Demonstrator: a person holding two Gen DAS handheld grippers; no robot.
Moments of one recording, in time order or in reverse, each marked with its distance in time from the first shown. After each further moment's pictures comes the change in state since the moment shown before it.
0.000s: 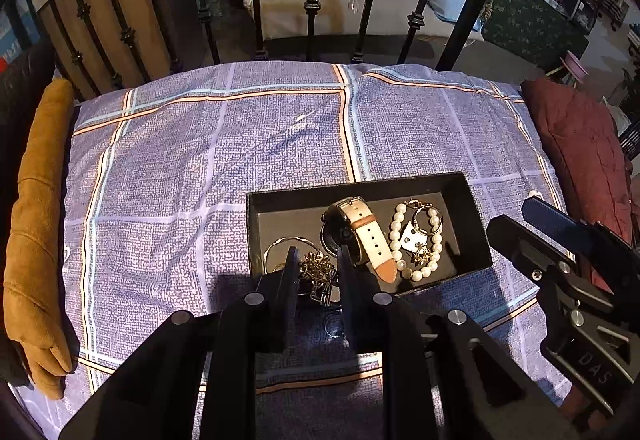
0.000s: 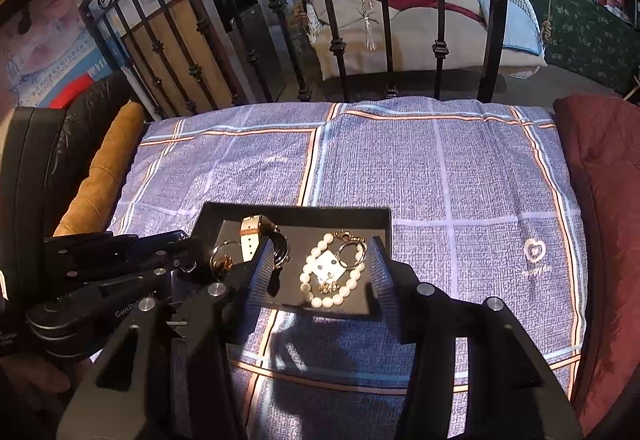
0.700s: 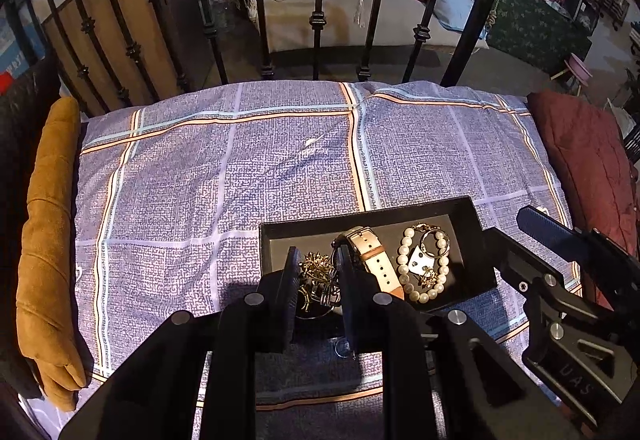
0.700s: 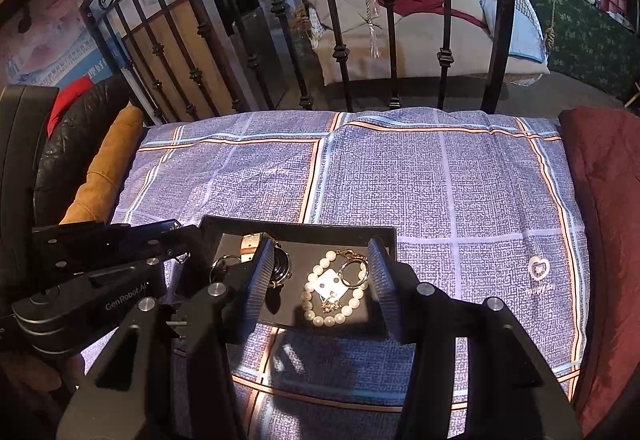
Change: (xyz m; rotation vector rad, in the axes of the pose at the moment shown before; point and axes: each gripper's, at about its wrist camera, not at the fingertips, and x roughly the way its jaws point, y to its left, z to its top) left arm -0.001 0.004 0.016 0.011 -0.029 0.034; right arm 0.007 0.004 0.009 -0.014 -0.010 -0.006
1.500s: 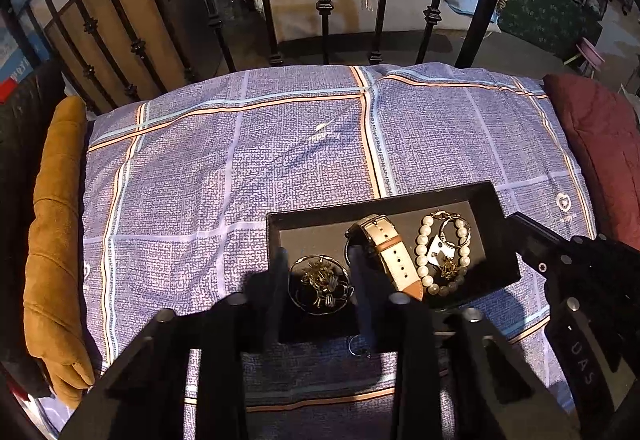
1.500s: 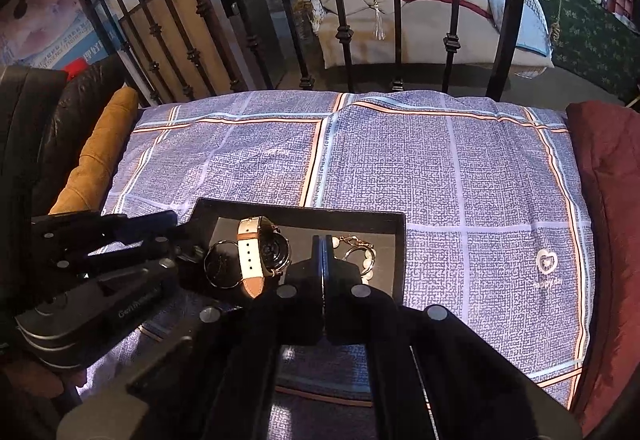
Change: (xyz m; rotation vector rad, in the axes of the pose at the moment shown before) left arm 0.013 -0.005 -0.001 0.017 0.037 0.082; right arm 0.016 0.005 -0.001 -0.021 0.063 -0.011
